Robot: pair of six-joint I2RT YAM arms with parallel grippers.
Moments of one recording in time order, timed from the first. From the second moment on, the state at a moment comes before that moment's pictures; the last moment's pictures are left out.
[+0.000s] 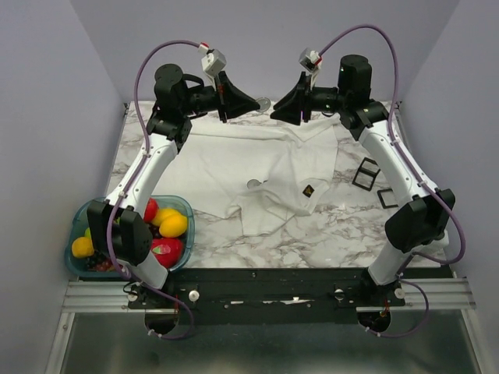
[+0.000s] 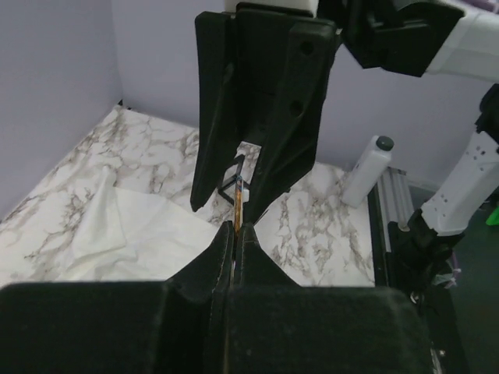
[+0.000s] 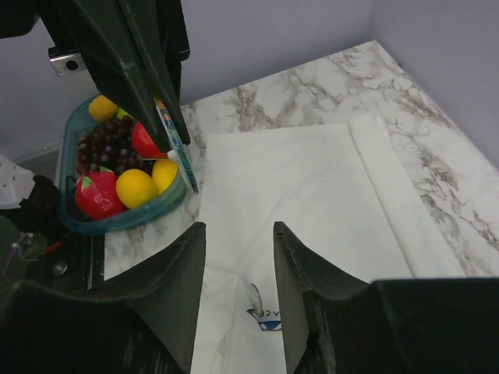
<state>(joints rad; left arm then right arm) -0.28 1.62 1.60 0.18 1.08 -0.33 0.33 1.72 1.80 -0.30 -1.00 -0.05</state>
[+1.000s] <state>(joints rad) -0.28 1.64 1.56 0.41 1.18 -0.54 0.33 1.71 1.76 -0.05 -1.18 0.25</state>
